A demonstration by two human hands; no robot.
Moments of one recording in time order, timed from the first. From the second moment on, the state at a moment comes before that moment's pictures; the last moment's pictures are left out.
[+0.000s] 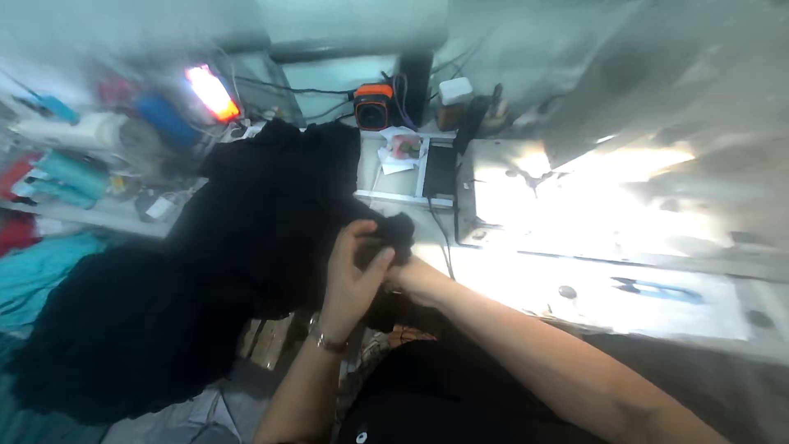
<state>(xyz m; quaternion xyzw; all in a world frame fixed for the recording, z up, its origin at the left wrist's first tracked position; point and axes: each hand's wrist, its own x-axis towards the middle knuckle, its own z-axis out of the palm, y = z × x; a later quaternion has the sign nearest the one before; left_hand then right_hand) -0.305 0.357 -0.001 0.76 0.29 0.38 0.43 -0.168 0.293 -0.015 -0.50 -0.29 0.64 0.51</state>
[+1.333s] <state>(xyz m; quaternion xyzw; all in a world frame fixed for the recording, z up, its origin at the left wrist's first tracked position) -0.389 0.607 0.257 0.90 0.33 0.22 -0.16 -0.095 0.301 0.195 -0.55 -0.50 0.05 0.67</state>
